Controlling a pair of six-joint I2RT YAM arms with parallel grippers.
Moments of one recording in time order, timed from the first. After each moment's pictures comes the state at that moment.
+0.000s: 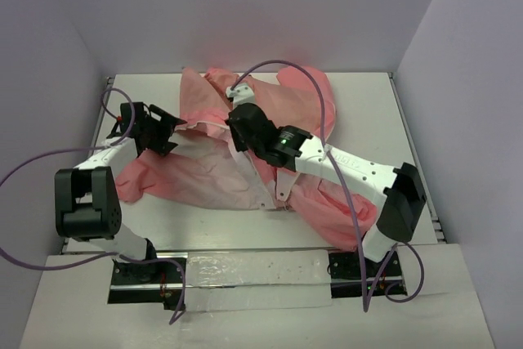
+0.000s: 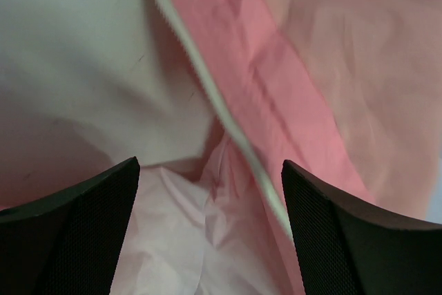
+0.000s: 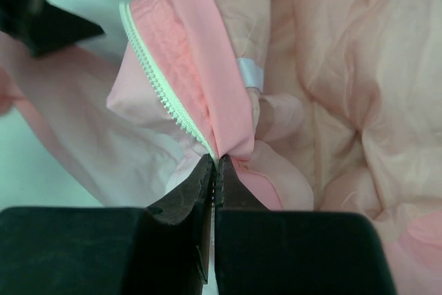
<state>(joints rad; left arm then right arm) 0.02 1.56 0.94 -0.15 0.25 -1.07 0.97 1.64 1.47 -0.40 0.39 0.30</state>
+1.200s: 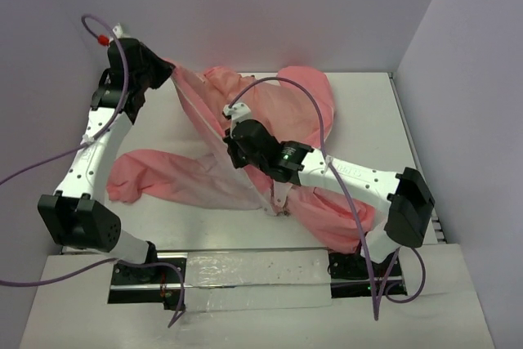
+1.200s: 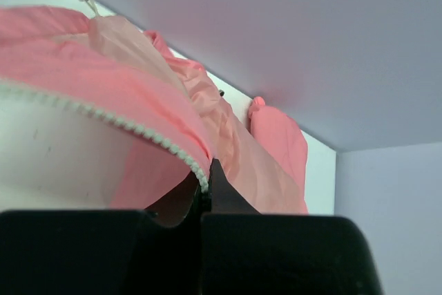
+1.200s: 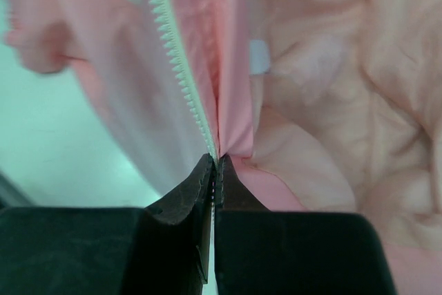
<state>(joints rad) -0.15 1.50 1.54 -0.39 -0.05 -0.81 1.01 1.56 1.29 -0.28 0.26 0.32</state>
